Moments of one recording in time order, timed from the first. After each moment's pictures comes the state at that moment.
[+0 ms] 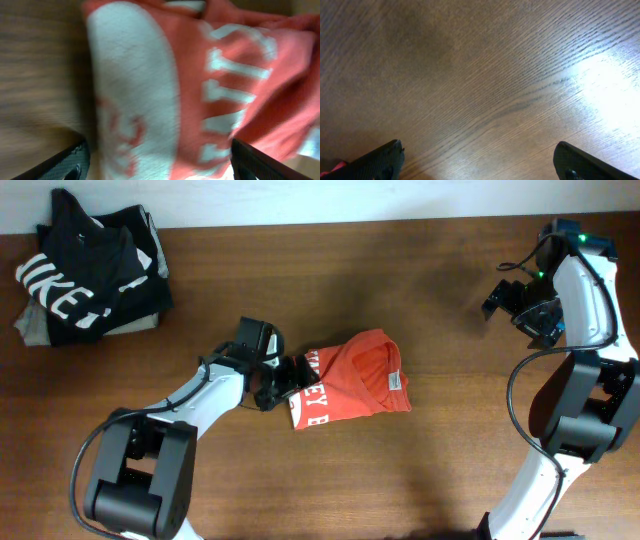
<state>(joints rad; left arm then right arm) -0.32 1.81 1.00 -0.38 0.45 -0.66 -0.26 2.15 1.93 -1.33 -0.03 0.46</state>
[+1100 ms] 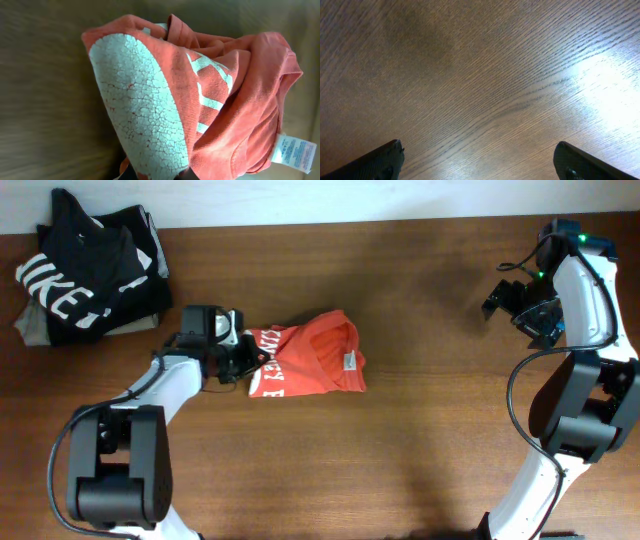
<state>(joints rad) -0.06 1.84 1.03 -0.26 0.55 -0.41 -0.26 2.15 1.93 -1.33 -0.03 0.46</state>
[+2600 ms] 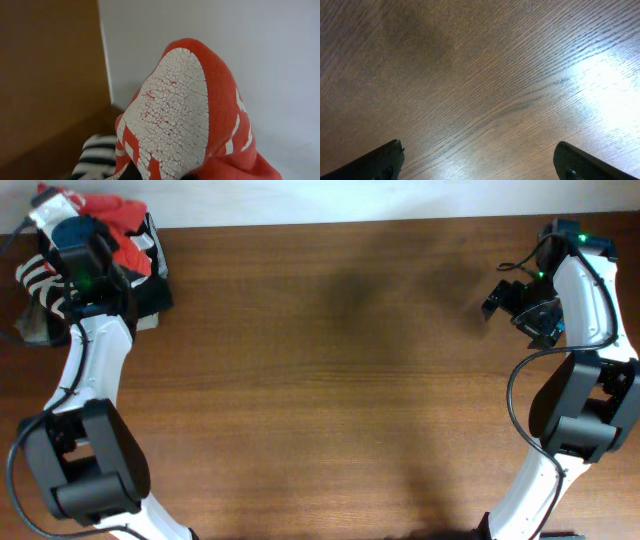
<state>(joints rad) 0.20 1.90 1.45 0.30 -0.46 -0.13 -0.26 2.15 1.93 -1.33 -0.03 0.46</state>
